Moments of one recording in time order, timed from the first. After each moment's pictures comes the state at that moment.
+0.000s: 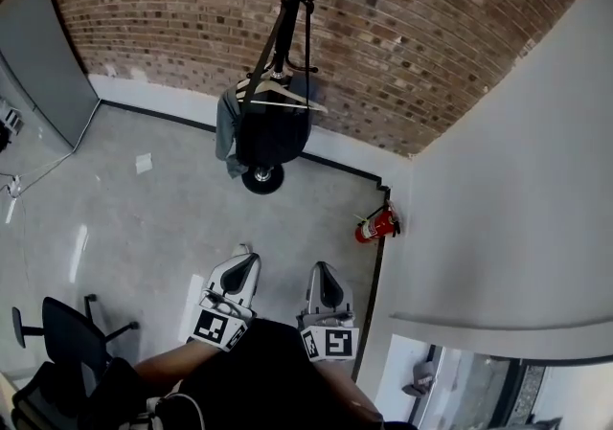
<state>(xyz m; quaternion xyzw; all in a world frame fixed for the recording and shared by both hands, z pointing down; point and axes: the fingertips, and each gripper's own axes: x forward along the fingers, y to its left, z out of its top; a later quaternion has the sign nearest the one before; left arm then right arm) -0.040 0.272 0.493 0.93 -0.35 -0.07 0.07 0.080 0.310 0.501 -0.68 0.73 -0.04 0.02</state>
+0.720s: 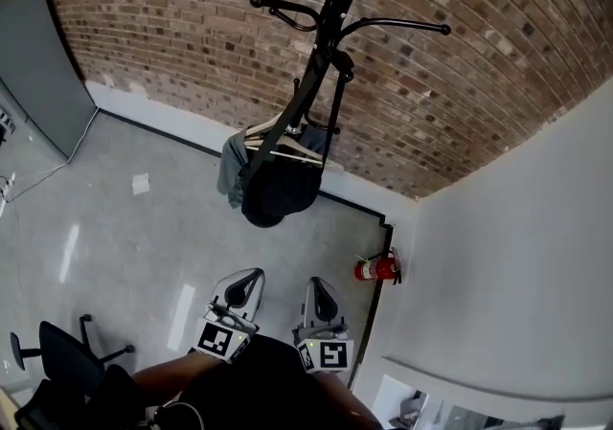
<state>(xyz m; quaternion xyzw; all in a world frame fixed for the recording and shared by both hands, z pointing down) -0.039 0.076 0.493 0.92 -0.36 -0.05 0.11 0.066 0.106 0.498 -0.66 0.75 -0.06 -0.02</state>
